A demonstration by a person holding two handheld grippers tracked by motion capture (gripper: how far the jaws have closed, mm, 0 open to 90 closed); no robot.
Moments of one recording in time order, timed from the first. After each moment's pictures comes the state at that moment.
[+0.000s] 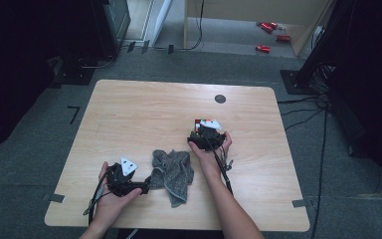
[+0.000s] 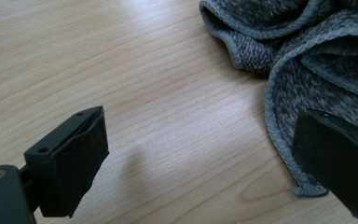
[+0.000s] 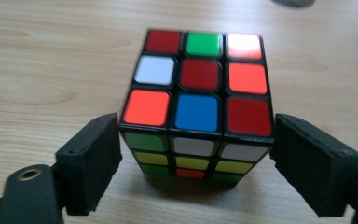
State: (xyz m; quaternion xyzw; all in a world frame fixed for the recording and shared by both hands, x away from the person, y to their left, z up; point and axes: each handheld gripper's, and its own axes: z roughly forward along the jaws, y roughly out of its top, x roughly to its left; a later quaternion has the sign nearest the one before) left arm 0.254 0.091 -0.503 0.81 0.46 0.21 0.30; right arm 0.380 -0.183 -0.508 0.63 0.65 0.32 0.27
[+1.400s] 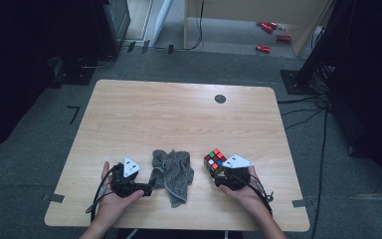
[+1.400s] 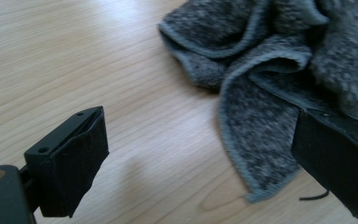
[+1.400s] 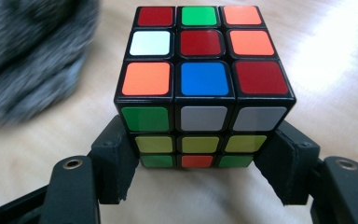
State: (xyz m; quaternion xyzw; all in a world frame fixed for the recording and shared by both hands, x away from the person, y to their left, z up) left arm 0.251 0.082 -0.496 0.82 0.43 0.18 0.34; right arm 0.258 -0.270 -0.515 0.43 0.80 0.37 0.20
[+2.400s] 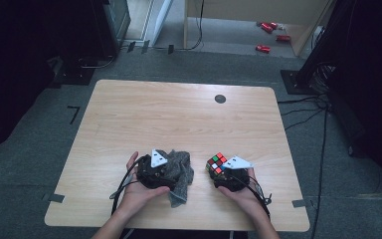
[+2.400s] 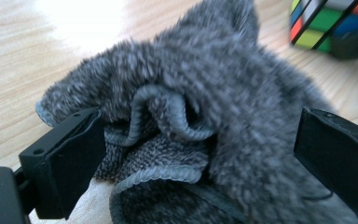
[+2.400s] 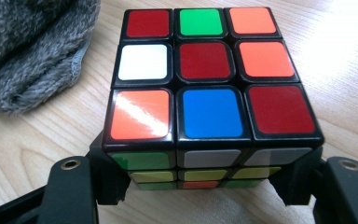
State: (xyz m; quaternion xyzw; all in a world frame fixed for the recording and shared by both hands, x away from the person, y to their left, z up) left arm 0.275 0.016 -0.497 0.84 0.39 0.14 0.35; right arm 0.259 -0.267 -0.522 0.46 0.79 0.37 0.19
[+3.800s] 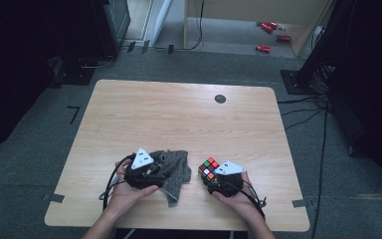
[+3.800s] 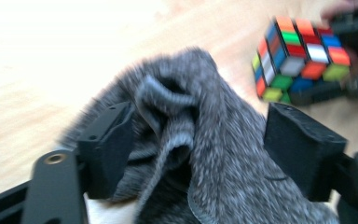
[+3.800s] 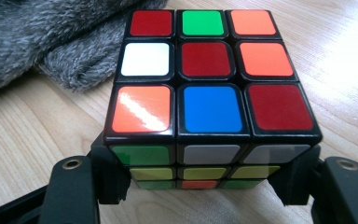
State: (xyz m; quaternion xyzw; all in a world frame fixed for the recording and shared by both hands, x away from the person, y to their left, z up) left arm 0.267 0.053 -0.468 0.81 0.36 0.13 0.44; right arm 0.247 -0.248 -0.521 0.41 0.81 0.37 0.18
